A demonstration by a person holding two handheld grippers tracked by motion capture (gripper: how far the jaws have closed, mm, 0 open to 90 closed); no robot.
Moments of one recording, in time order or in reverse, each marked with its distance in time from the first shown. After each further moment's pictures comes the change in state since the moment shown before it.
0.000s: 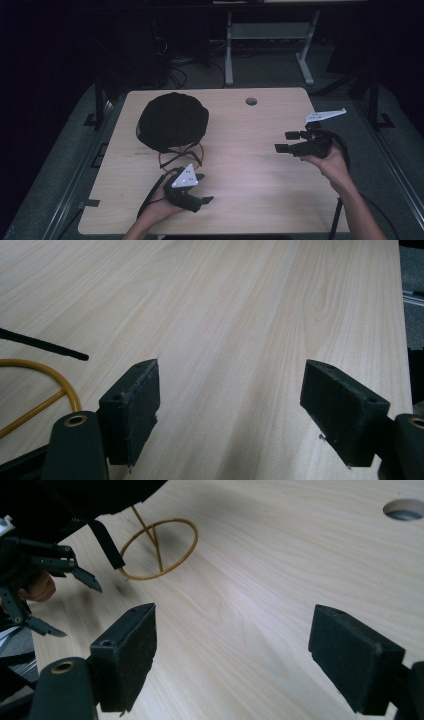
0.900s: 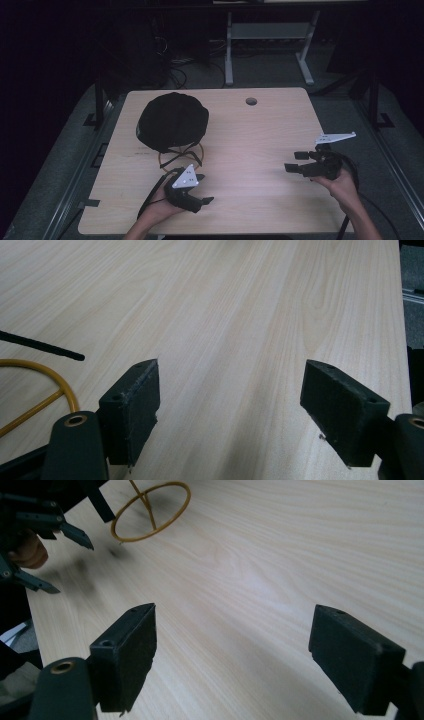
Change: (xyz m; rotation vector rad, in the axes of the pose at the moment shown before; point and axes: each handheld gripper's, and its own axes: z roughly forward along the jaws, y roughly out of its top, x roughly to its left) left arm -0.002 0.000 0.000 0.007 0.001 0.004; right arm -0.005 -0.064 -0.008 0.019 -0.002 0.070
